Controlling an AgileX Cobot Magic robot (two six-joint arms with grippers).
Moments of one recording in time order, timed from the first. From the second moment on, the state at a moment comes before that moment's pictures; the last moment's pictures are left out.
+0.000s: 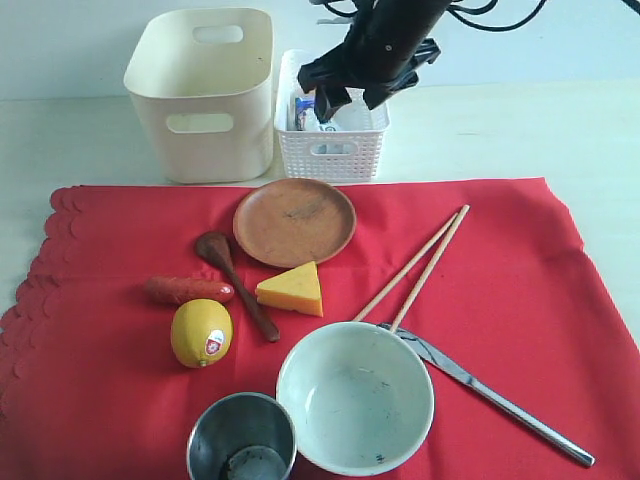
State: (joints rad) left arm -0.04 0.01 0.00 0.12 0.37 -0.11; right arm 0.41 2.23 -1.95 0.20 0.94 -0.16
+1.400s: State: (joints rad) left arm -0.04 0.01 0.00 0.12 0.37 -0.11; right arm 0.68 2.10 -1.88 0.29 1.22 -0.26
